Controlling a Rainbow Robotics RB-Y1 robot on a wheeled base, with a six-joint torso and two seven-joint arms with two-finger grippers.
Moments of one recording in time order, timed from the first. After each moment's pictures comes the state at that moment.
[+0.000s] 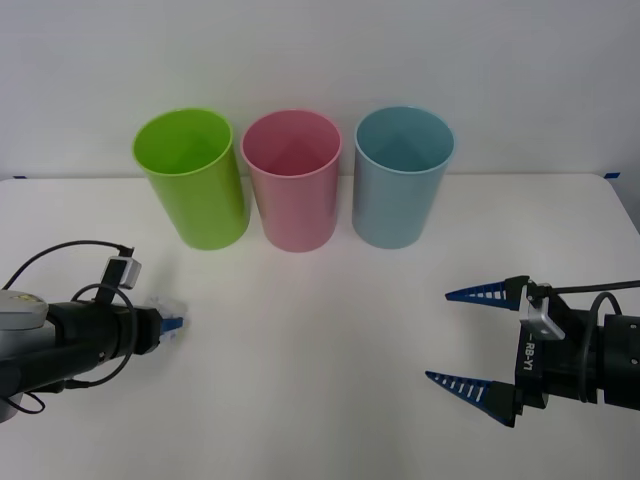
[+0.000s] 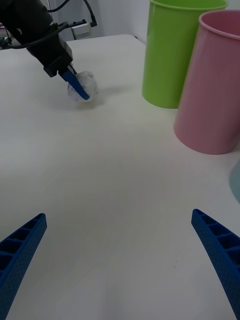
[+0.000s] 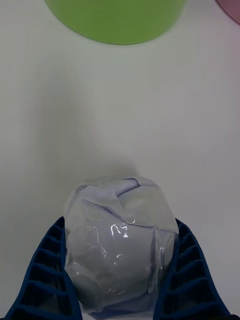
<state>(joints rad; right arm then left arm) 0.13 -0.38 -0.27 -2.05 1.67 -1.42 -0.30 -0.95 1.28 -1.69 -1.77 0.07 0.35 0.19</state>
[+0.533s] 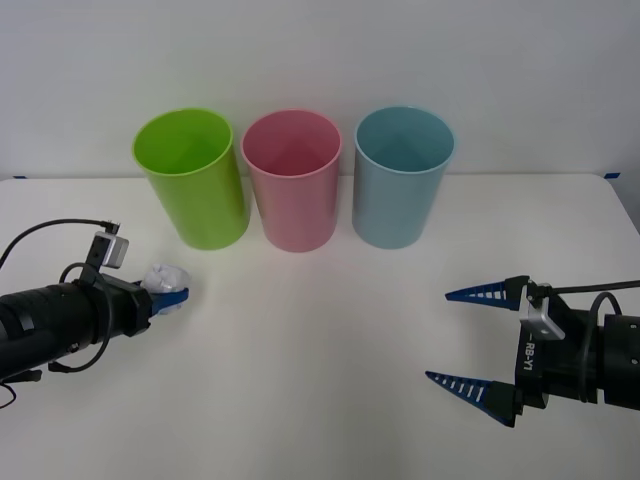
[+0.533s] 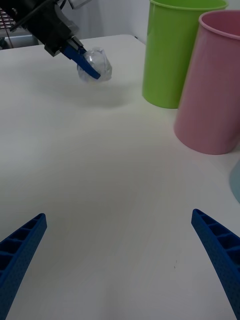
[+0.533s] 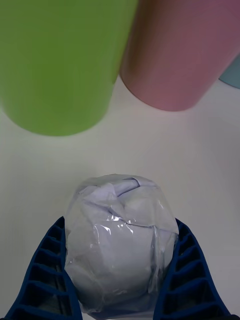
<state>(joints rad) 0.13 -0.38 -0.27 -2.05 1.67 -1.42 -0.30 -0.47 1.32 -1.06 -1.75 -0.12 0.04 -0.01</state>
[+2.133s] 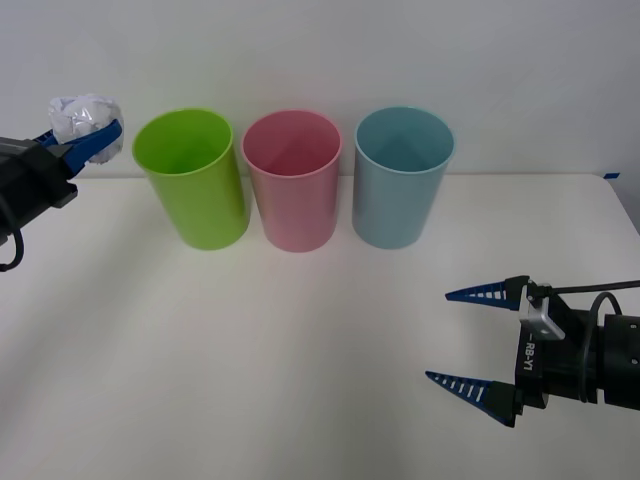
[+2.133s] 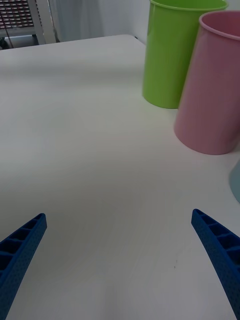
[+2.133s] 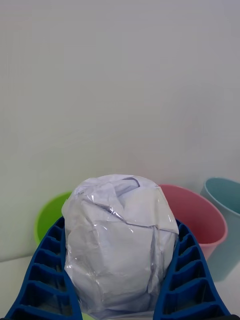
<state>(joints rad) 0.13 -0.38 -0.27 -2.05 1.67 -1.42 -0.30 0.04 1.18 -0.09 -2.01 -0.38 -0.02 0.13</state>
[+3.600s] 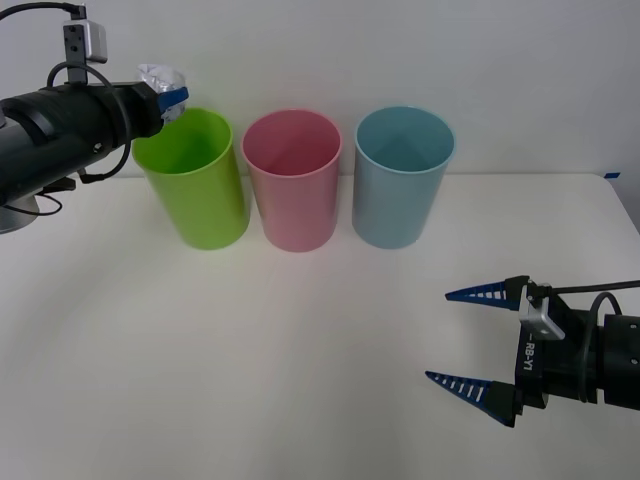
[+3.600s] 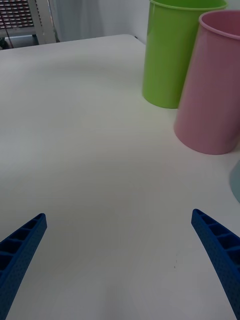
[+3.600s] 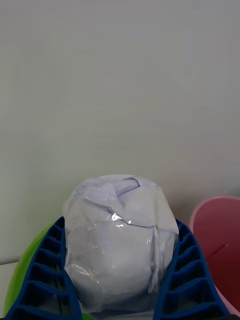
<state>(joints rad) 0.13 -0.38 -0.27 -2.05 1.67 -1.42 -0.30 -1.03 1.24 -1.13 -1.58 -0.02 0.25 0.19</state>
